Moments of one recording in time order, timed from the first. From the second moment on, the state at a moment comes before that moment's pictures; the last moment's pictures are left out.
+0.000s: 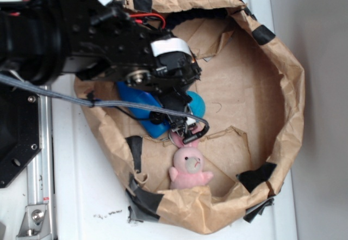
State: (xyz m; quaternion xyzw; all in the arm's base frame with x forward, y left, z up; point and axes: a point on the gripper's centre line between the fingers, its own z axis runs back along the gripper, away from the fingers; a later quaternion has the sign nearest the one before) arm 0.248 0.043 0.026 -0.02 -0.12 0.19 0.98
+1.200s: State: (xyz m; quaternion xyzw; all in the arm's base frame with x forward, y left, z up) arm 0.243 0.072 0.053 0.01 -0.09 0.40 0.91
